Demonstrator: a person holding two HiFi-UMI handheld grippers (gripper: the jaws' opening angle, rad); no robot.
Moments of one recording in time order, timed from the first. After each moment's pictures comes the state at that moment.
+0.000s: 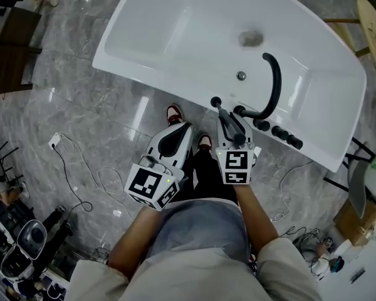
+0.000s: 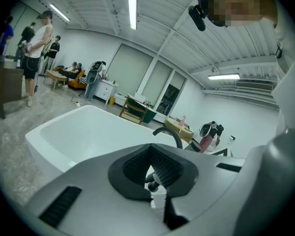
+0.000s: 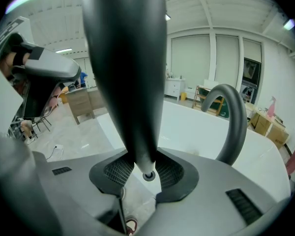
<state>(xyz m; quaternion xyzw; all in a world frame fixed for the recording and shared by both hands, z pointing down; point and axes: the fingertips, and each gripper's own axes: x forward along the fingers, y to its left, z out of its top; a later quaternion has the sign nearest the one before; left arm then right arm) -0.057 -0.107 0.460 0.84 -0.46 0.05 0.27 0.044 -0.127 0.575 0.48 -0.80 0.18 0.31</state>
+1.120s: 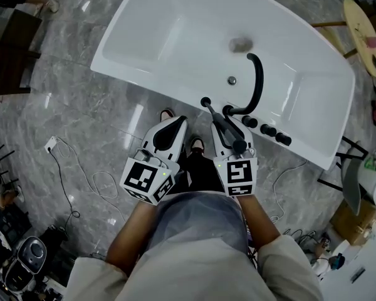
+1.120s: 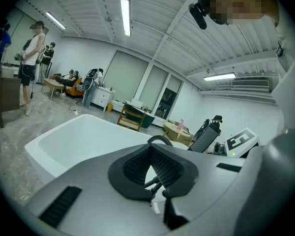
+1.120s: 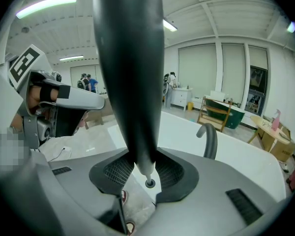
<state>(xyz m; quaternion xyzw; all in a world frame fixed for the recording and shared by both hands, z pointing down) -0.047 -0.106 0.418 0.85 -0.46 0.04 0.24 0.043 -0.109 0.479 0.44 -0.84 0.14 0.28</state>
